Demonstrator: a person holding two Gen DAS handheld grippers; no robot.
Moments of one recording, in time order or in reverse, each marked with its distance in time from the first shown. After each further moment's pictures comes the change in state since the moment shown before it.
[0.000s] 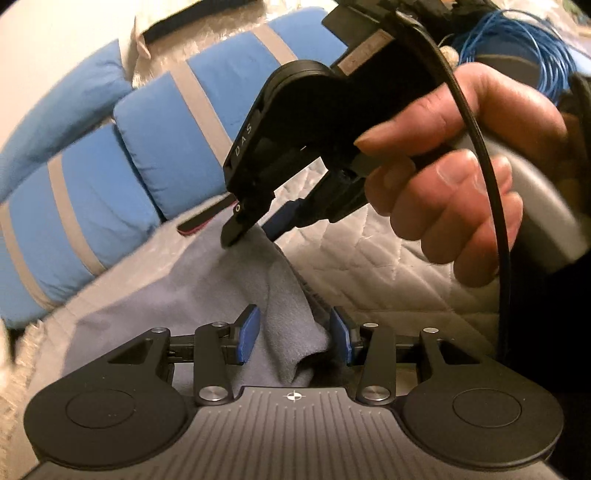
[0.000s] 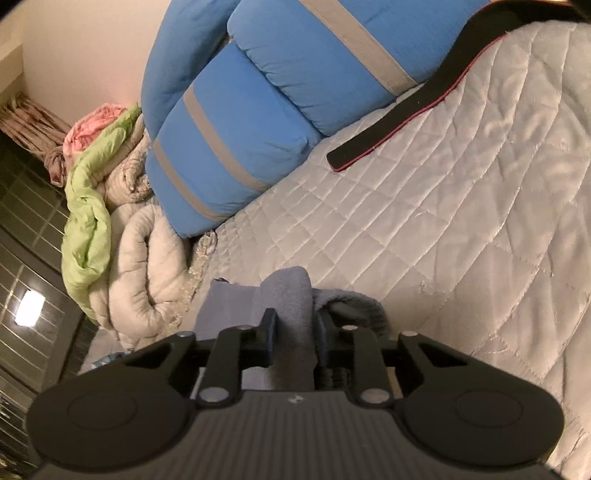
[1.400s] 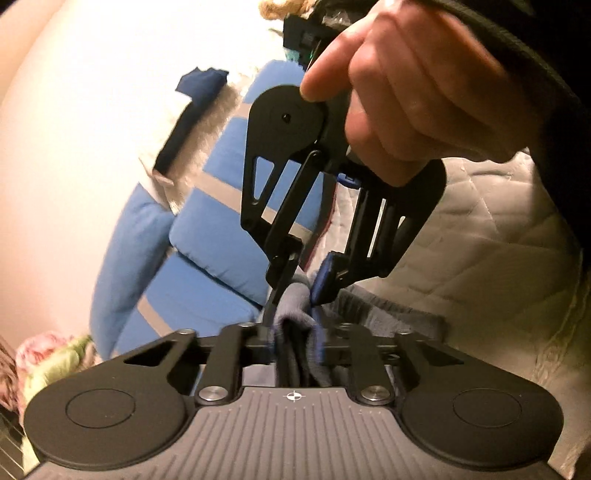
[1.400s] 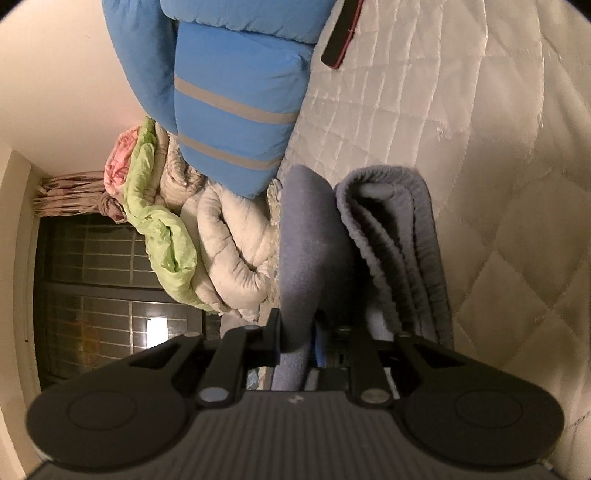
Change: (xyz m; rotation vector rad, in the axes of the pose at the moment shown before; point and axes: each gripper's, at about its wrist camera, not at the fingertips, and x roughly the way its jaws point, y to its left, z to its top) left arm 0.006 -0.057 -0.028 0.508 -0.195 0.390; right arm 0.010 -0.047 -0.020 0.414 0.239 0.319
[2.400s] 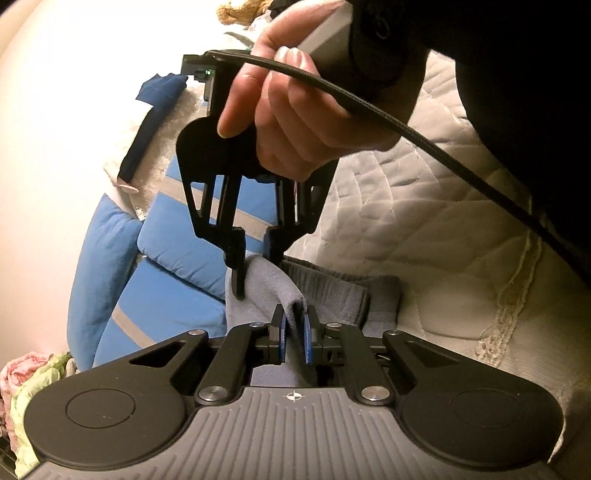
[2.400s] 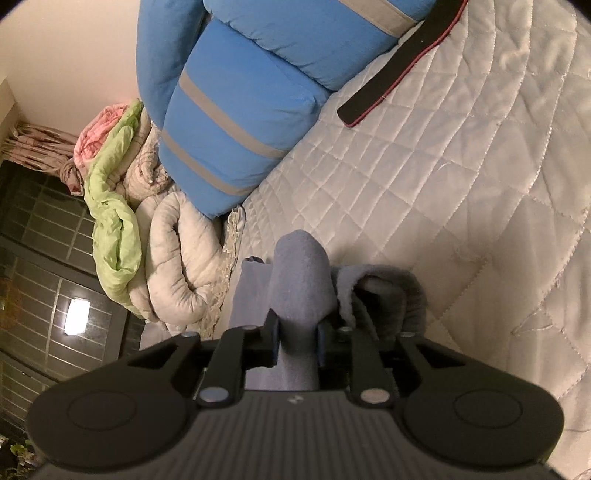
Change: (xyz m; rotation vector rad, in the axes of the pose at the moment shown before) left arm 0.003 -0.002 -0.020 0.049 -0.001 -0.119; right arm 0.015 0.039 0.022 -0.255 -0.089 -0.199
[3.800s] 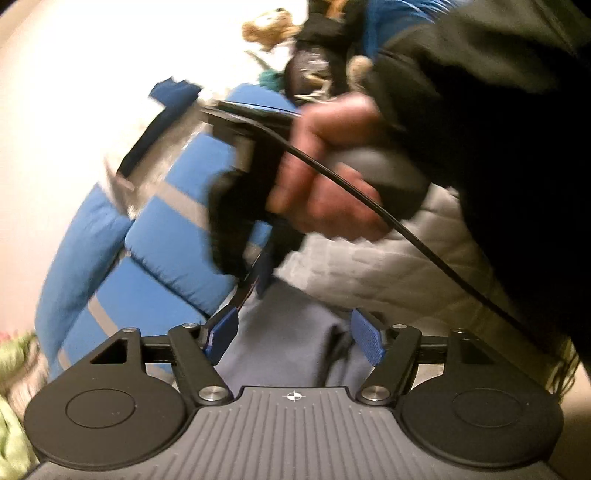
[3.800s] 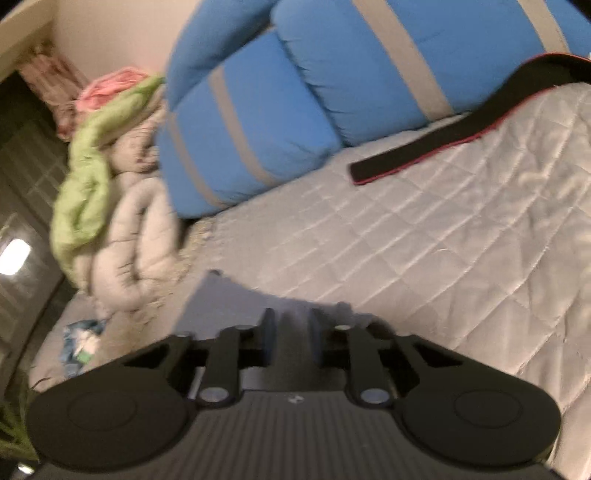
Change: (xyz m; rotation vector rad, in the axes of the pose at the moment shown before) left arm -0.037 0.056 -0.004 -0.194 -0.065 -0.129; right arm 0.006 0.037 -0.010 -0.332 -0.155 -0.221
